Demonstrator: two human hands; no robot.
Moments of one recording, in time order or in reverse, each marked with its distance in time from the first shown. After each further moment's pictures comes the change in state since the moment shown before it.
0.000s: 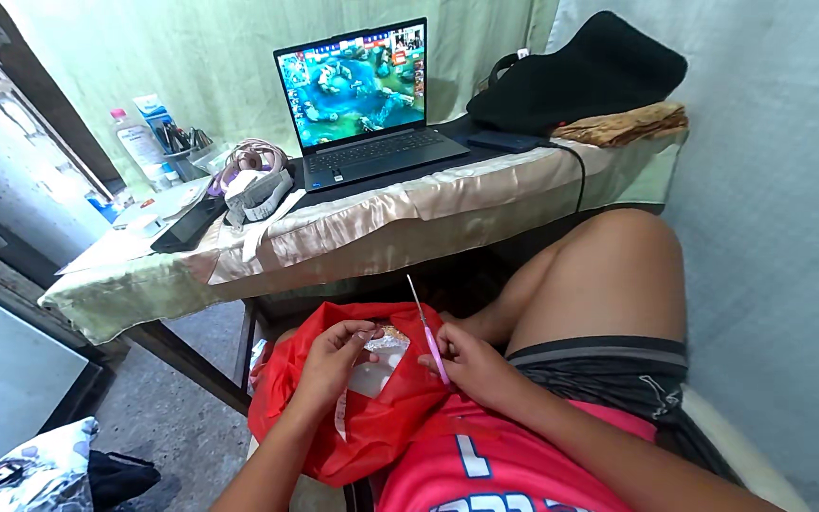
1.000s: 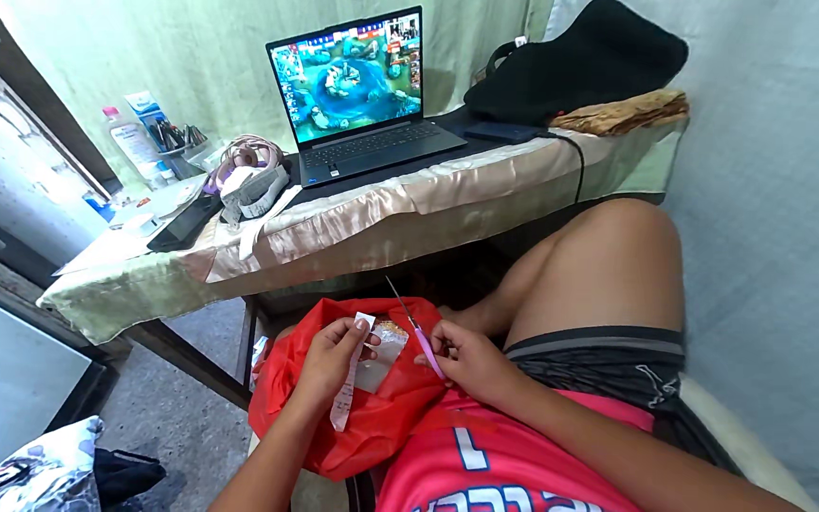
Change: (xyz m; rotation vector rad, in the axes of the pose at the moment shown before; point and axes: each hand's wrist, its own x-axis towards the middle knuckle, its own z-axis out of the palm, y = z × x) left_hand 0.001 -0.001 0.001 -0.009 0.002 -0.008; right_hand -0.003 -0.001 0.005 0.070 0.040 -0.122
